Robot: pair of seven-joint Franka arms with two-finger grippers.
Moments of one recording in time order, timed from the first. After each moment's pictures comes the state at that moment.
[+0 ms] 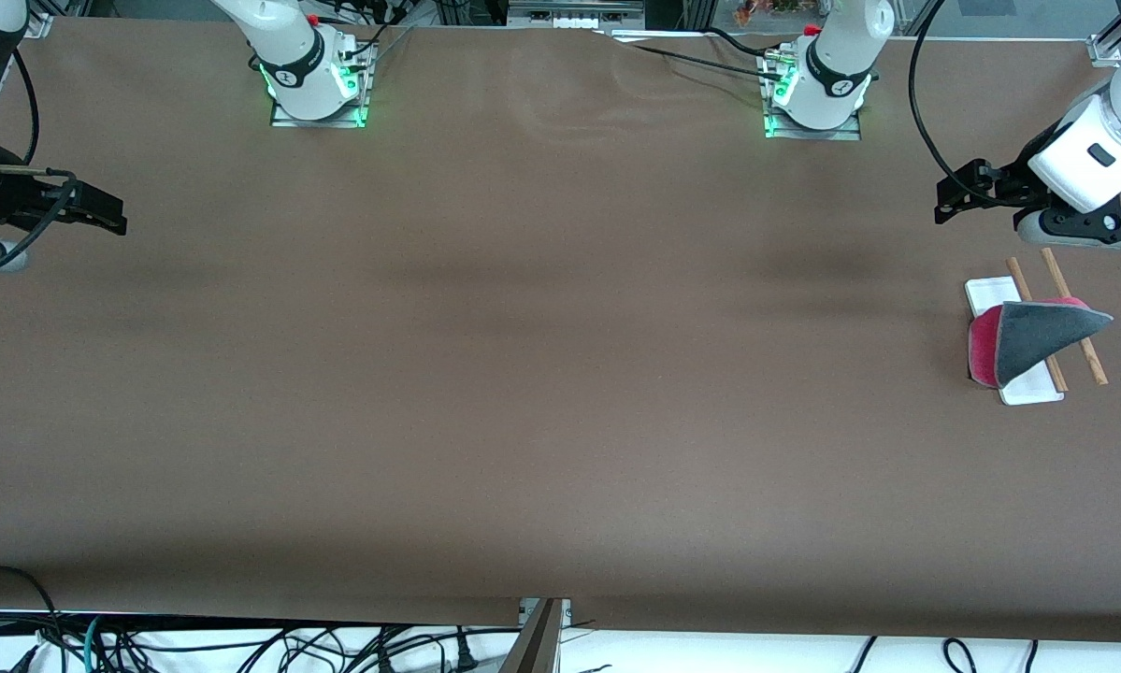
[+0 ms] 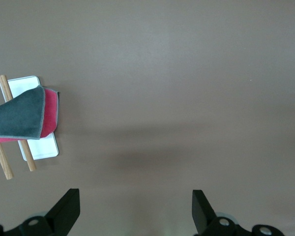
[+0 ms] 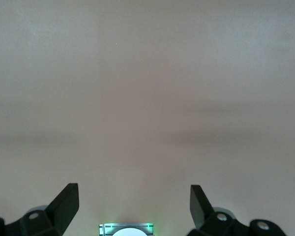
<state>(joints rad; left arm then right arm) 0.11 -0.06 -0.15 -1.73 -0.03 1.57 0.00 -0.02 0.10 0.03 -1.50 -0.08 1.45 -0.01</state>
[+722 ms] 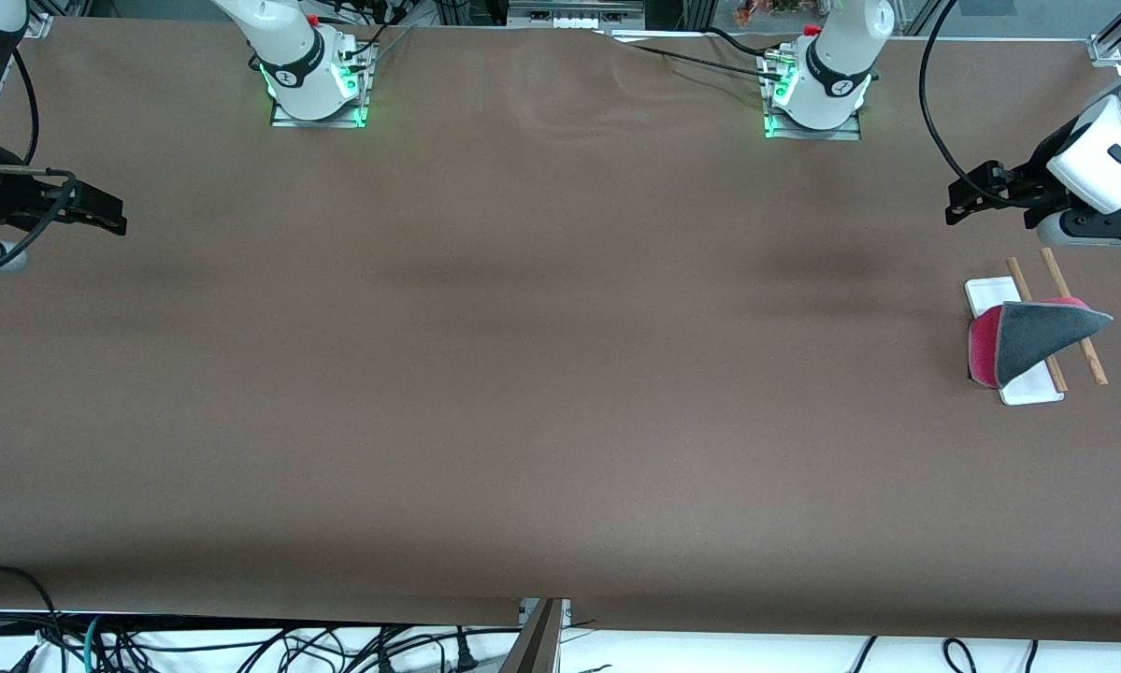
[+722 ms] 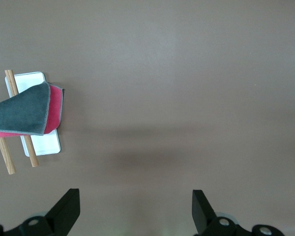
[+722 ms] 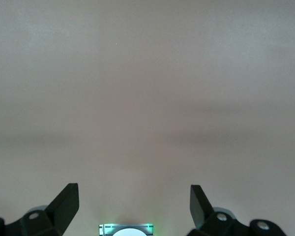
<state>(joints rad) 0.11 -0.06 -0.13 -1.73 -0.03 1.57 -0.01 -0.02 0.10 0.03 -1.50 -0.08 1.45 -0.01</state>
